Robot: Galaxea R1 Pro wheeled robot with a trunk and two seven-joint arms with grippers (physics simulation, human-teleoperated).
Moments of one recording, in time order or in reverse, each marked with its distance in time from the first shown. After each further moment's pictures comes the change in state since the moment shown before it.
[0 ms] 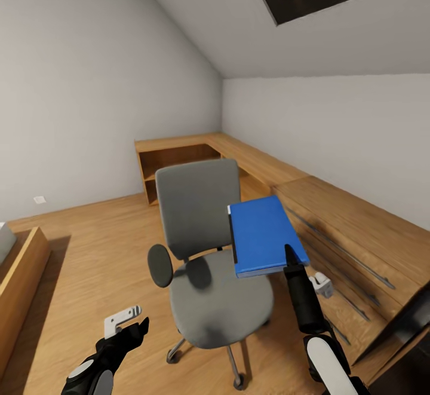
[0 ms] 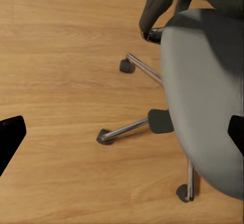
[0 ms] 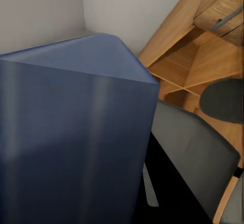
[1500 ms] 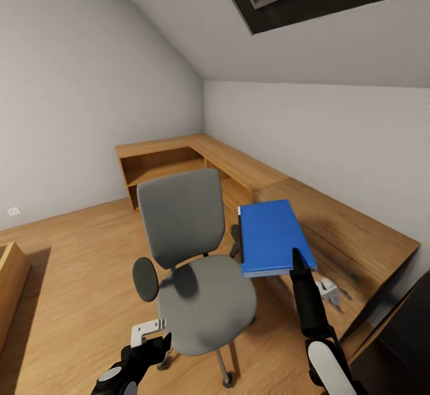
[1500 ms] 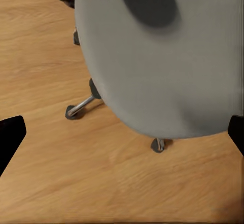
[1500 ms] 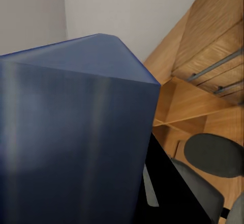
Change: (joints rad) left arm 0.000 -0.005 -0.159 0.098 -0.037 0.002 0.007; right arm 0.015 -0.002 -0.004 0.007 -0.003 -0.084 -0.026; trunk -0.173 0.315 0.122
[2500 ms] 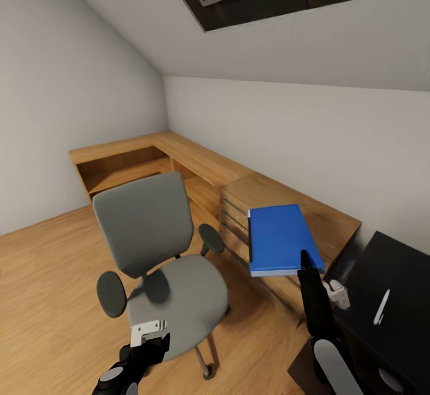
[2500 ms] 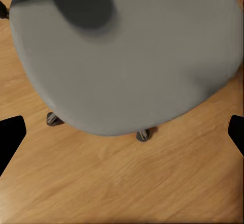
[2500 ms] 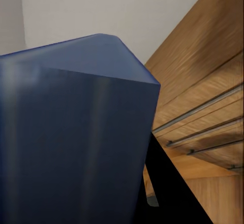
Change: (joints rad) left arm 0.000 -0.003 0.000 0.002 -0.058 -0.002 0.000; right arm 0.000 -0.006 -0.041 -0.001 0.001 -0.002 -0.062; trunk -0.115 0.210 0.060
